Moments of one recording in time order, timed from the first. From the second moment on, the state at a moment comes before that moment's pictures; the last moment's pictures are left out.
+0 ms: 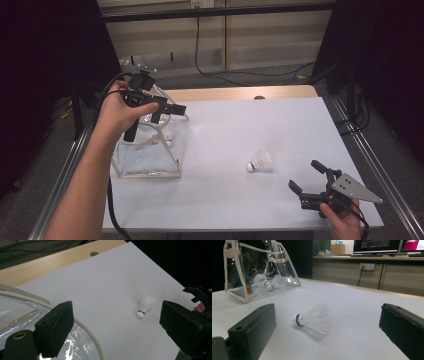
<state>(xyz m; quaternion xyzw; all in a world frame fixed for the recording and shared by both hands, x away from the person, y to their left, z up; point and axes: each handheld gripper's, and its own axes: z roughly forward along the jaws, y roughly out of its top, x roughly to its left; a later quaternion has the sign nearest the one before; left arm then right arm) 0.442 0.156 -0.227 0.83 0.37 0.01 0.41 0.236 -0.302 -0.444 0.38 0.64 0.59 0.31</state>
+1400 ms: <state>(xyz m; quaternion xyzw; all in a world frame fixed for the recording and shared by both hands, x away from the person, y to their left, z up) 0.434 0.129 -0.245 0.84 0.34 -0.02 0.42 0.237 -0.301 -0.444 0.38 0.64 0.59 0.31</state>
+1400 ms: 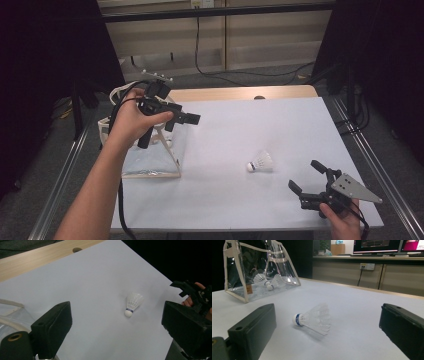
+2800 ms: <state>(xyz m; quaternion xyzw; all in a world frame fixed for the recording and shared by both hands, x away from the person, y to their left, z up) 0.425 0.104 -0.264 0.85 0.31 -0.03 0.42 0.237 -0.302 -0.444 0.38 0.64 0.59 0.31</state>
